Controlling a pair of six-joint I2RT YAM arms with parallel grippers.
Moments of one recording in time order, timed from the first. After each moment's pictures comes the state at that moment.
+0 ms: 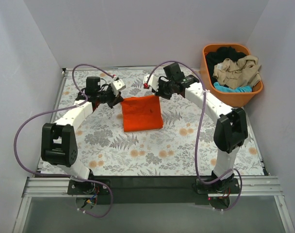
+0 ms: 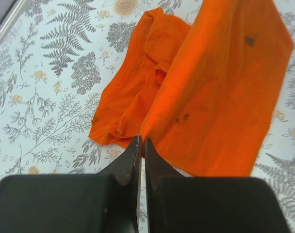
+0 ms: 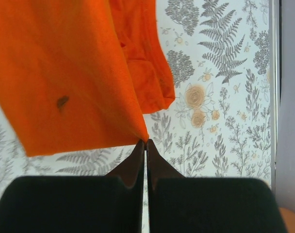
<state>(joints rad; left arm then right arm) -0.15 1.59 1.12 -0.20 0.71 0.65 0.56 1.84 1.66 -0.65 -0.33 -0.87</state>
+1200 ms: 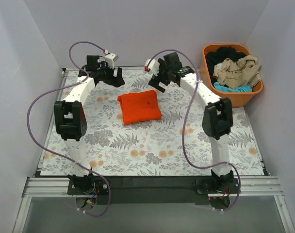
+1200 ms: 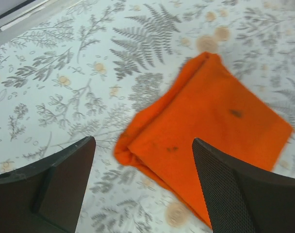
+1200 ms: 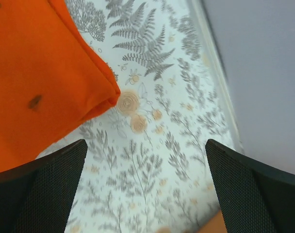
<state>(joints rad) -0.09 2.07 1.75 -0.35 0.55 0.21 0.48 2.19 2.02 -0.57 -0.23 -0.76</state>
